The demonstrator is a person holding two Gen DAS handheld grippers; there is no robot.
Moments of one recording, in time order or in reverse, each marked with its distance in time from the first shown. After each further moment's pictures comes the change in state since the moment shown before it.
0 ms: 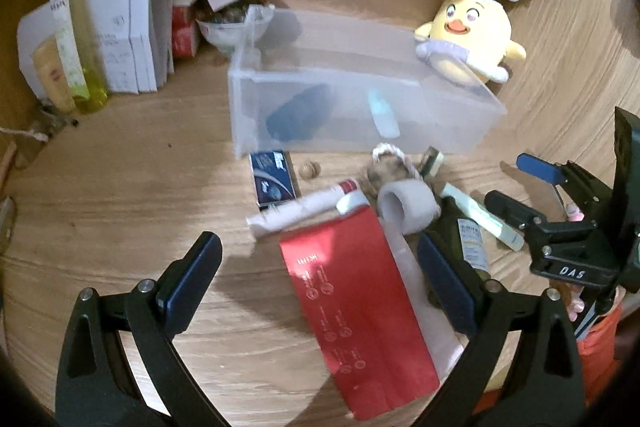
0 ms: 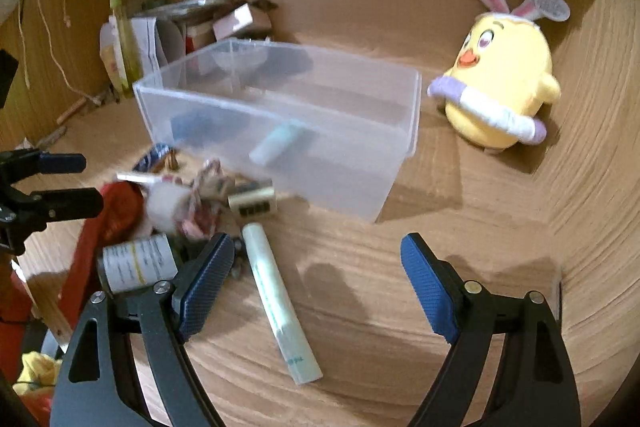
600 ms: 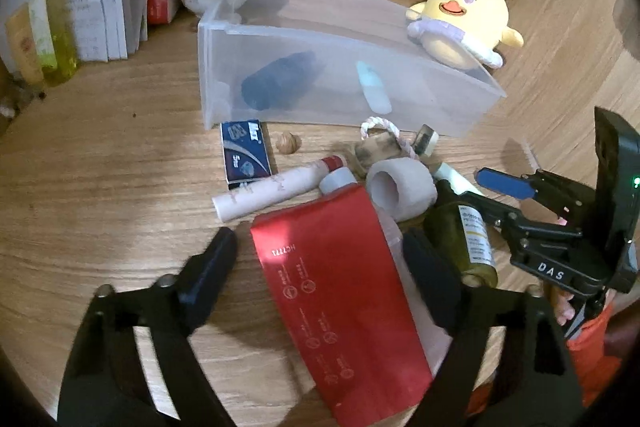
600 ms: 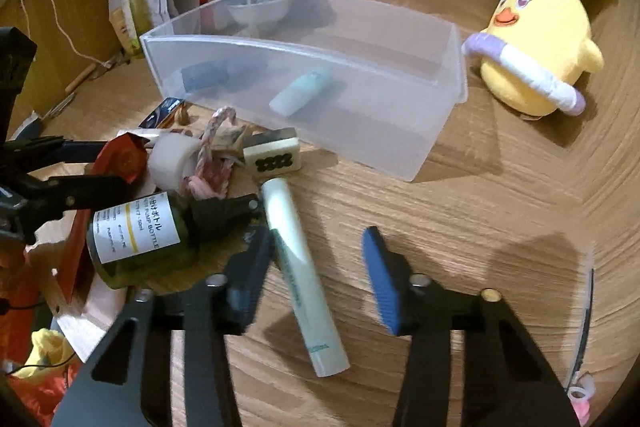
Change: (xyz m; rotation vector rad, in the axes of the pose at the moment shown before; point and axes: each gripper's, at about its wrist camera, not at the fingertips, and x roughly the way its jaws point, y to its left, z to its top) left arm 0.022 0.003 -0.002 -0.014 0.064 -0.076; right arm 0.023 0.007 -0.008 -0.020 0.135 0.084
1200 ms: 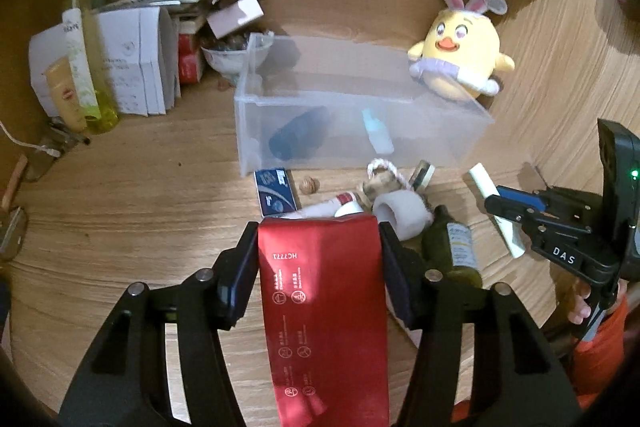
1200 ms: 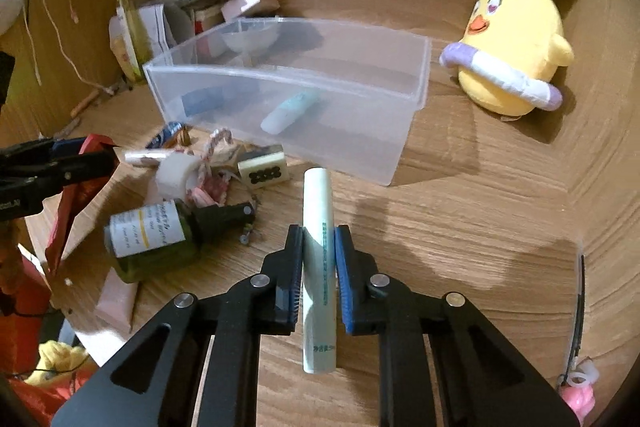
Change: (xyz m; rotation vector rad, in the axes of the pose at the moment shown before) left arm -0.044 -0.010 -0.005 0.040 -0.187 0.109; right arm -0.029 -0.012 -0.009 0.060 -0.099 0.005
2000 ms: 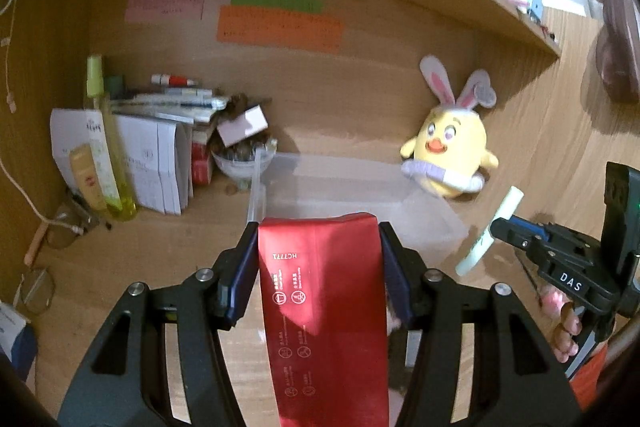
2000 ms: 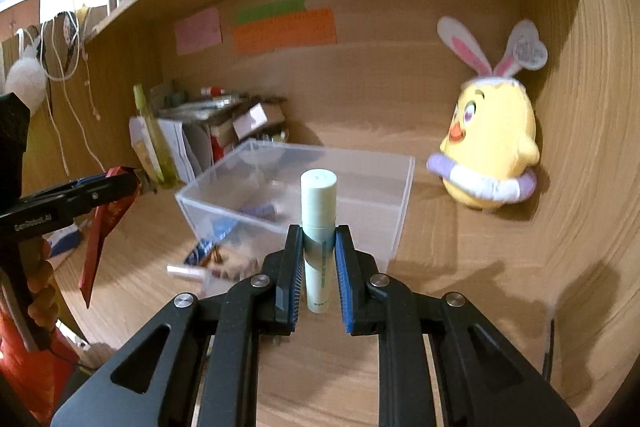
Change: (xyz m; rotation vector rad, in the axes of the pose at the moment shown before) left arm -0.052 -0.012 0.057 -0.025 -0.247 -0.006; right arm -0.064 -0.006 0.054 0.063 -0.283 0.039
